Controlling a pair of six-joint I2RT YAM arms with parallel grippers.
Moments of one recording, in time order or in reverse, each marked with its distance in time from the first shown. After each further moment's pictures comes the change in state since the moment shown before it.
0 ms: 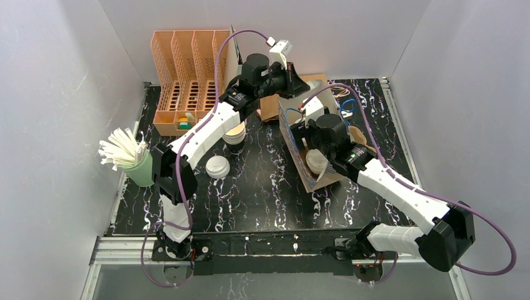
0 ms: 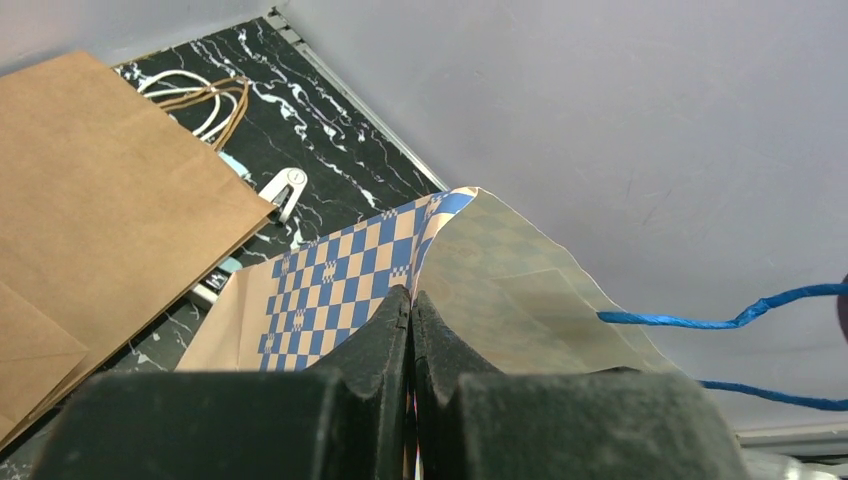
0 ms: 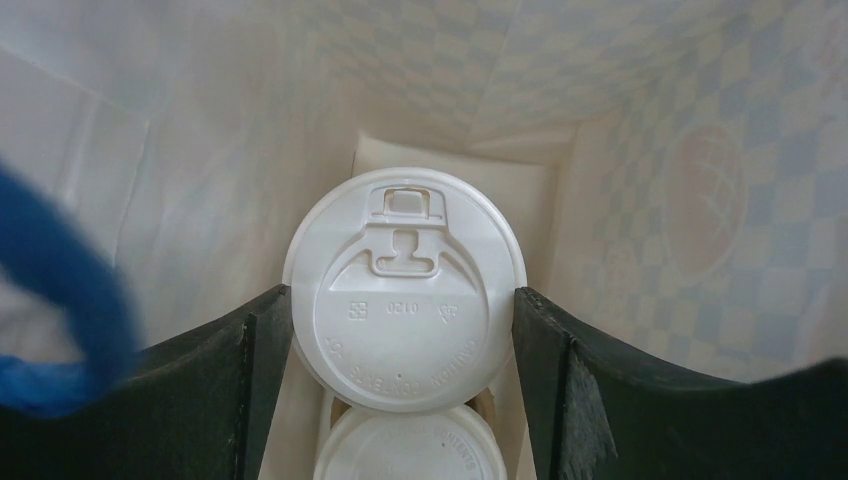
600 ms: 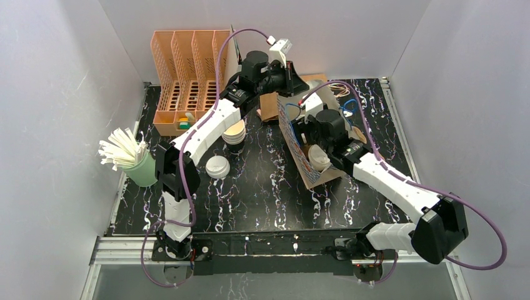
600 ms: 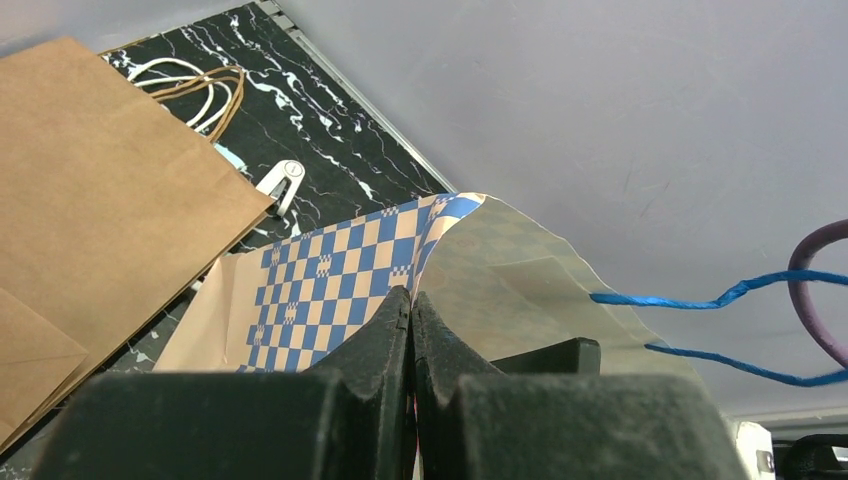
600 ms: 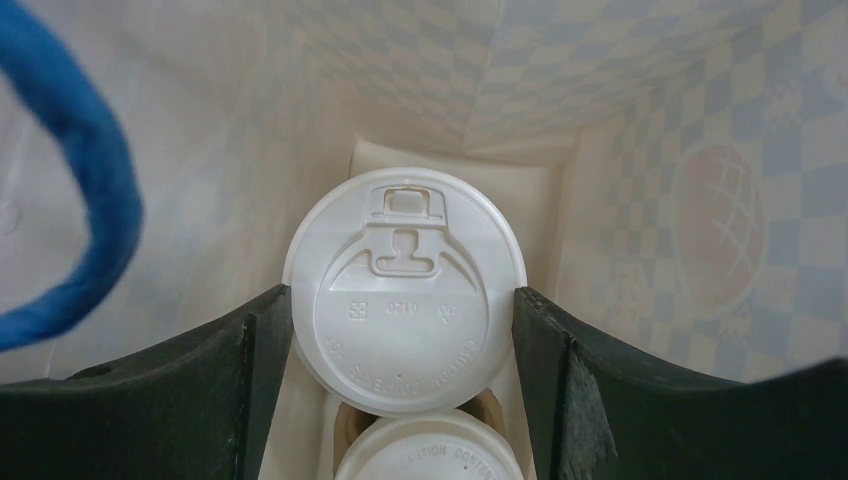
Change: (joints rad) left arm 0.018 0.048 0.071 -0.038 0.057 -0.005; right arm -0.067 0.065 0.000 0.062 -0.071 -0.003
